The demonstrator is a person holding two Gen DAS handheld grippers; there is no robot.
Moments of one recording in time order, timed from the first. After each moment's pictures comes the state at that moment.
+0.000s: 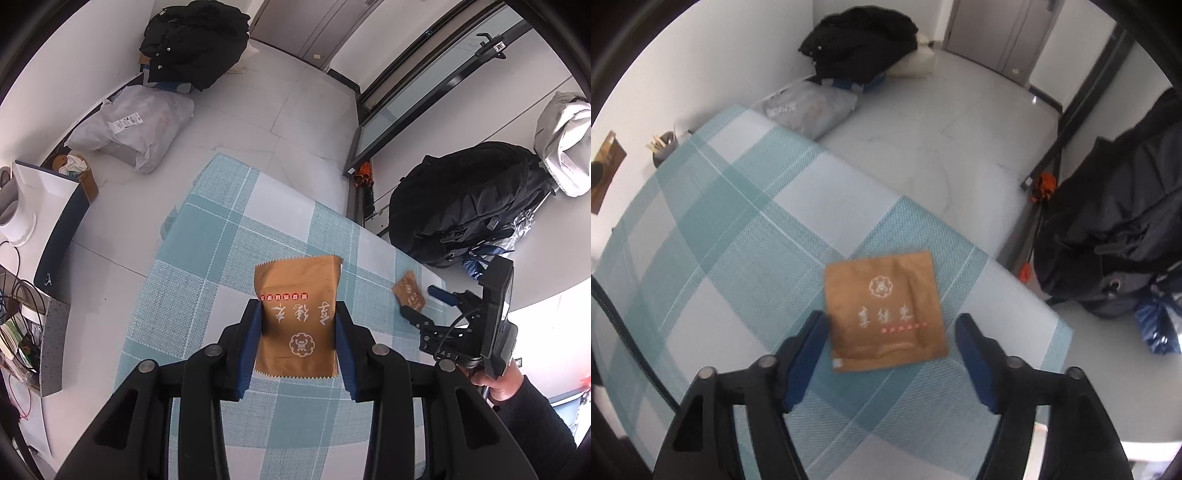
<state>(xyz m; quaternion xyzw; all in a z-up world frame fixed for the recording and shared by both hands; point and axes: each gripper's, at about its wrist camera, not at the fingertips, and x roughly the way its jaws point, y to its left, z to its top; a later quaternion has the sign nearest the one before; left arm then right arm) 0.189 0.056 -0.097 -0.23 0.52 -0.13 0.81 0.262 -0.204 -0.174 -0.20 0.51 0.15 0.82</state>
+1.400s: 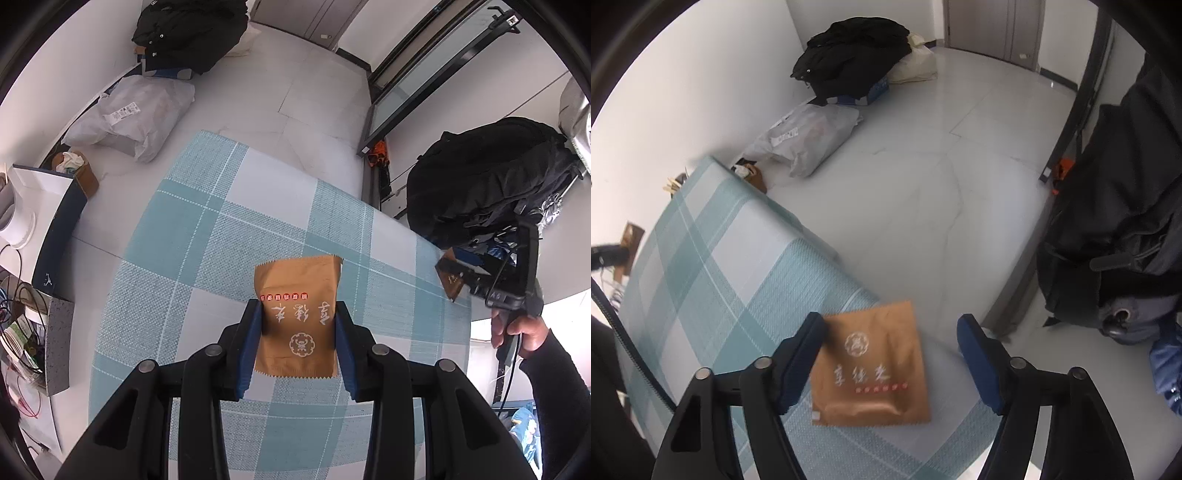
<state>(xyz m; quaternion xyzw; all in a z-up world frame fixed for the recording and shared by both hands) 0.208 0.025 -0.117 -0.20 0.56 -0.12 0.80 0.337 -0.276 -0.179 -0.10 0.53 0.22 0.81</state>
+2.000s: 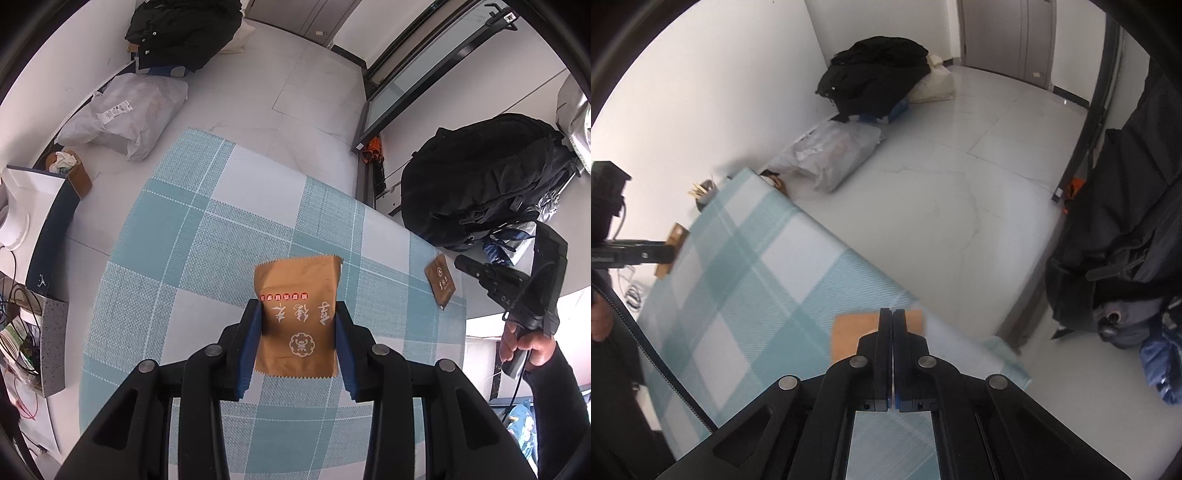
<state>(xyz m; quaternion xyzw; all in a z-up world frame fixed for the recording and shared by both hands) 0.210 0.019 -0.116 -0.20 0.56 -0.13 0.79 0.307 -0.273 -0.148 -0.09 0.50 0.26 0.82</state>
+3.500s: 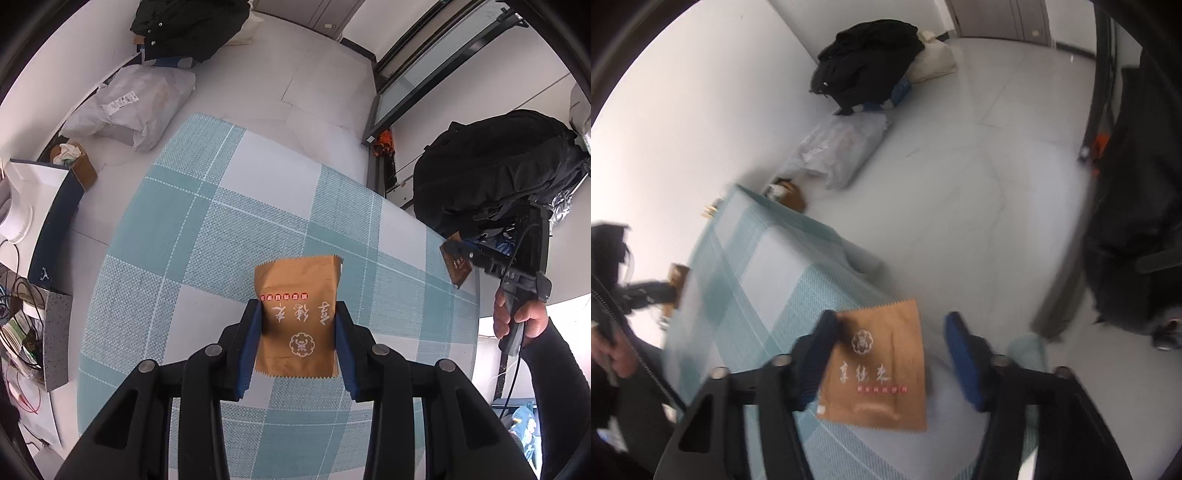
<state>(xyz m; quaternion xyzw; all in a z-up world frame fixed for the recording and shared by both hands) 0.215 0.018 -0.131 -0.19 0.58 -0.11 0.78 0.368 -0.292 -0.195 0.01 0.55 0.30 0.78</state>
